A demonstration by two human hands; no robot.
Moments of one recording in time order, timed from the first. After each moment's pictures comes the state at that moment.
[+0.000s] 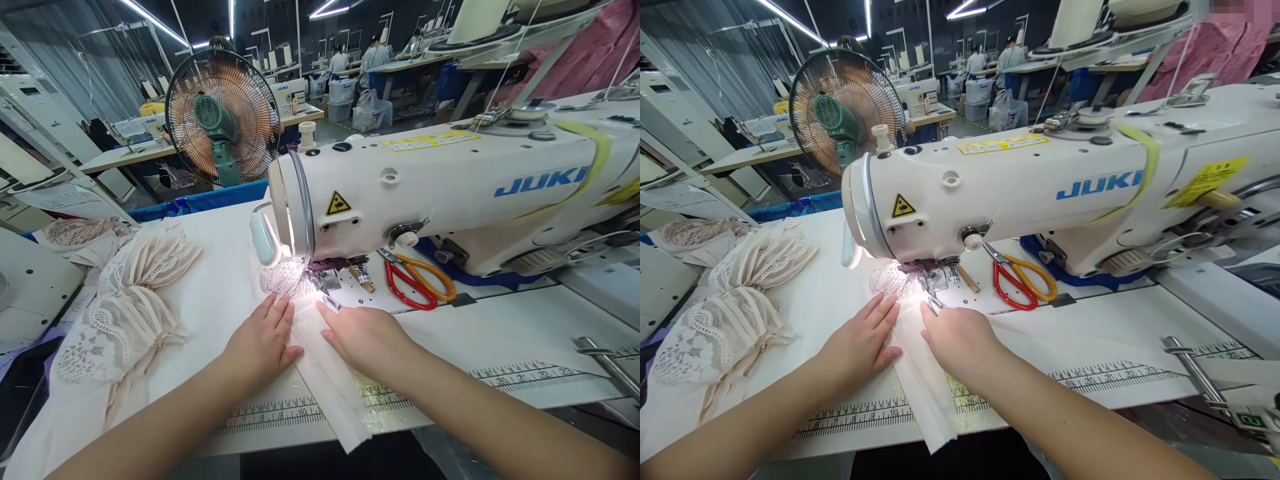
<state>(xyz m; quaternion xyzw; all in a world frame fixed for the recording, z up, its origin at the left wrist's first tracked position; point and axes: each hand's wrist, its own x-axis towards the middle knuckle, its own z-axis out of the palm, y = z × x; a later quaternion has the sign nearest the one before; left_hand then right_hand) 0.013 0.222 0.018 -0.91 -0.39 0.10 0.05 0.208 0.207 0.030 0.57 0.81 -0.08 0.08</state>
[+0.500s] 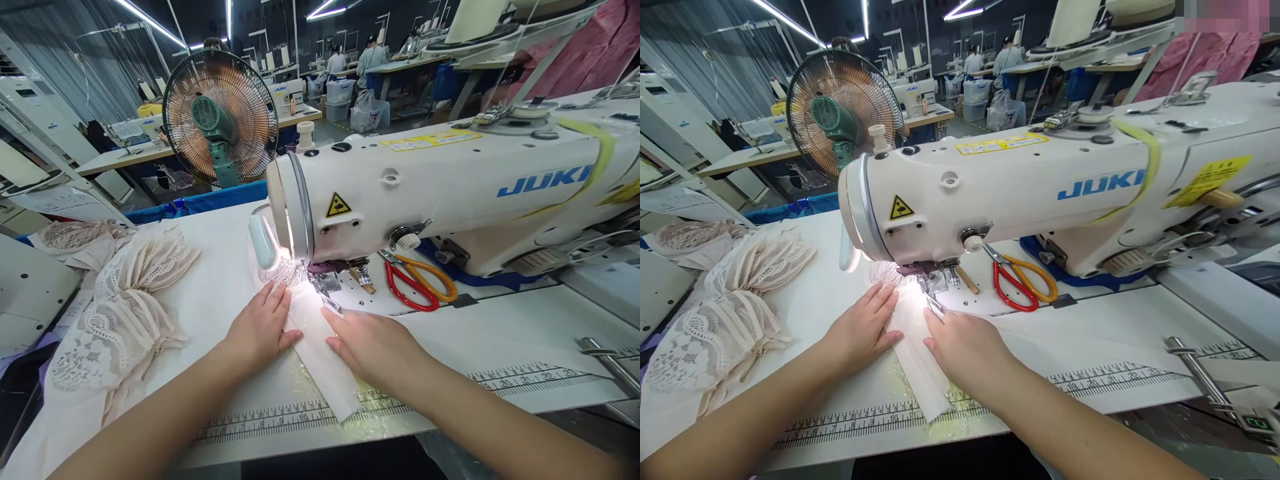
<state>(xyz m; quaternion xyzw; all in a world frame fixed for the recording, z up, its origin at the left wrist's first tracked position) 0.015 0.247 0.016 -0.89 -0.45 0.09 0.00 0.219 0.197 0.028 0.58 0.81 -0.10 0.01</state>
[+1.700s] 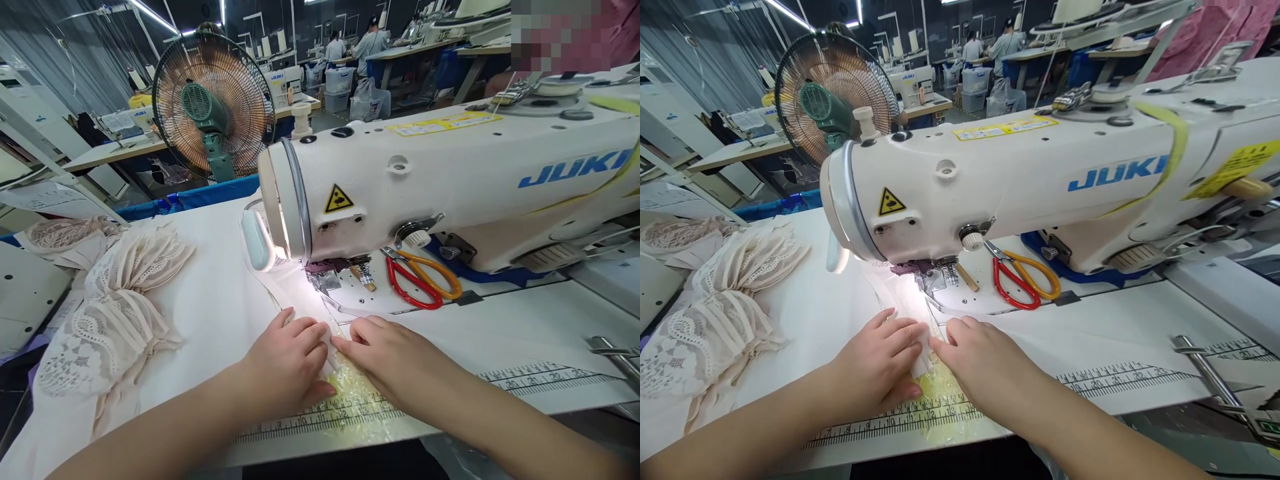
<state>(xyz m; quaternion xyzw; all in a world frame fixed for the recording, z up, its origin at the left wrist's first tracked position) 0.037 0.215 0.027 -0.97 -0.22 -0.04 -0.04 0.248 0.183 0.009 0.47 0.88 -0.09 -0.05</state>
